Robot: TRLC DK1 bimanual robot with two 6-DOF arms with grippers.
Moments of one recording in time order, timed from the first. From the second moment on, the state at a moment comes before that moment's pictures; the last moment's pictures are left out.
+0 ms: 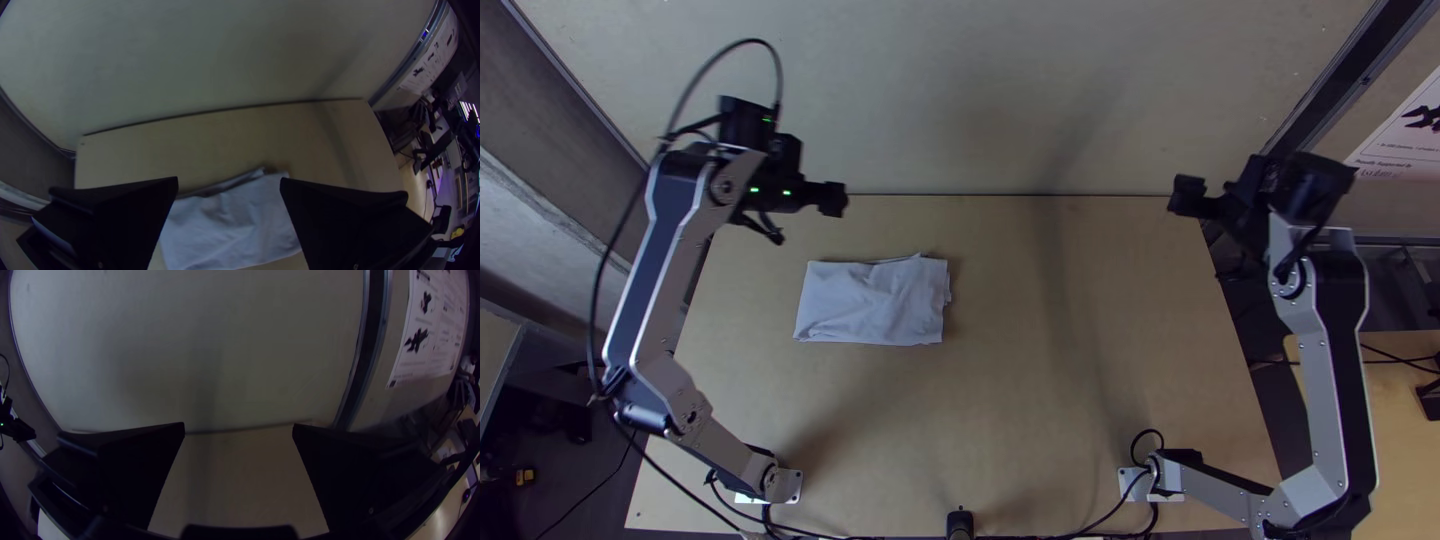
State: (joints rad) left arm -0.20 1.65 2.11 -1.19 0.07 -0.05; right arm 0.02 1.25 1.57 -0.66 0.01 0.11
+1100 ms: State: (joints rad) left arm 0.29 0.49 0.96 -0.17 0.06 0.08; right arm 0.00 0.43 0.94 0.15 0.01 -0.12
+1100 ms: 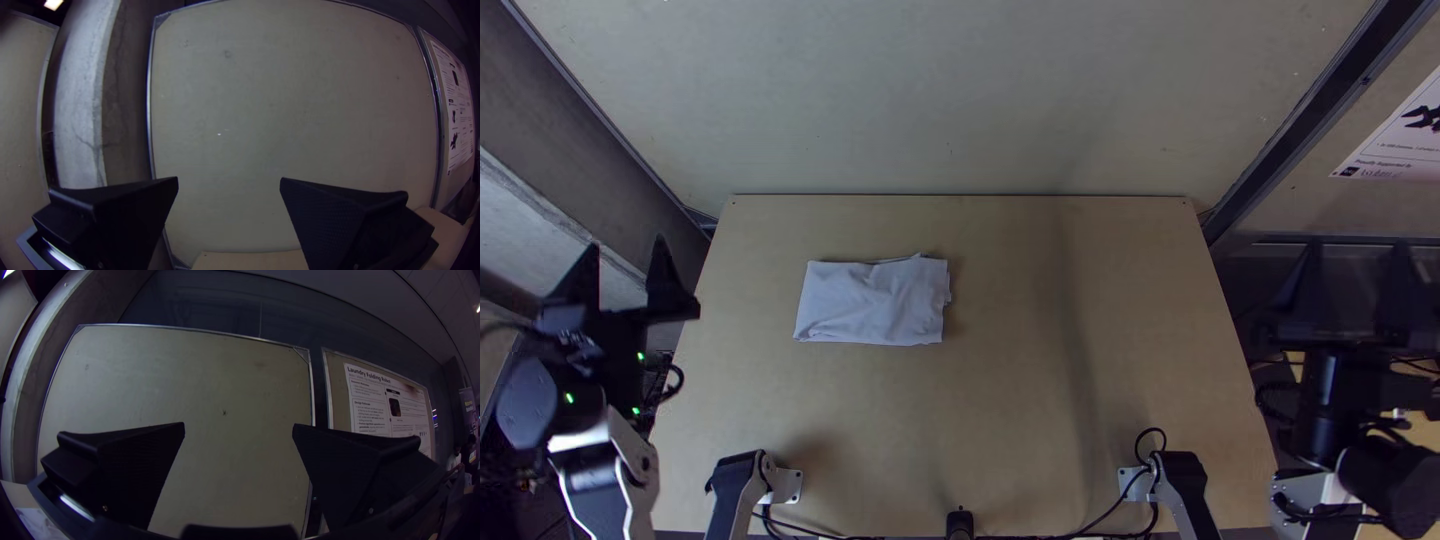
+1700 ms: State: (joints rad) left arm 0.30 0.05 0.38 -0.06 0.07 0.03; right arm 0.03 0.01 0.36 0.16 0.01 -0.08
